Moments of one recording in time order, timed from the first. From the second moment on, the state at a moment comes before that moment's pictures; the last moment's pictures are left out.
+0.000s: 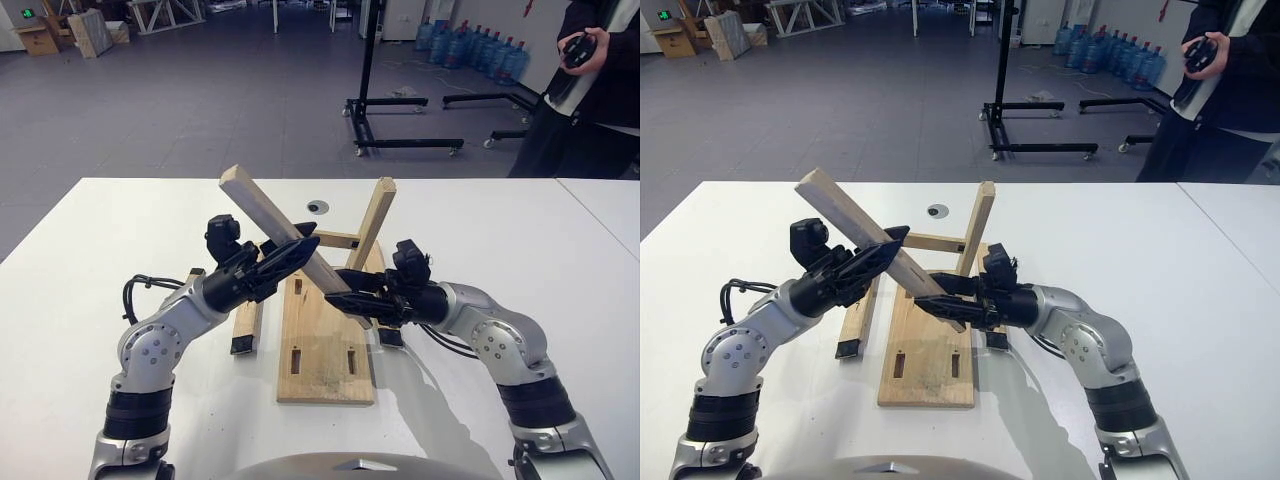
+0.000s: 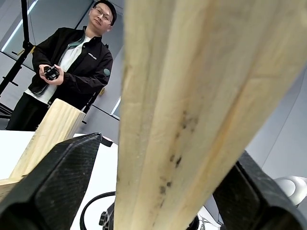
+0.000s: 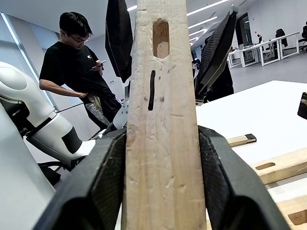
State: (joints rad) left arm -0.16 0.28 0.08 -0.33 -1.19 0.73 -0.77; right arm -0.20 -0.43 0.10 -0.24 0.86 0.63 1.09
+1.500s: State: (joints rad) left arm -0.26 0.39 0.18 -0.19 -0.95 0.57 -0.87; right arm -0.26 -0.61 0.44 0.01 0.06 -0.08 1.15
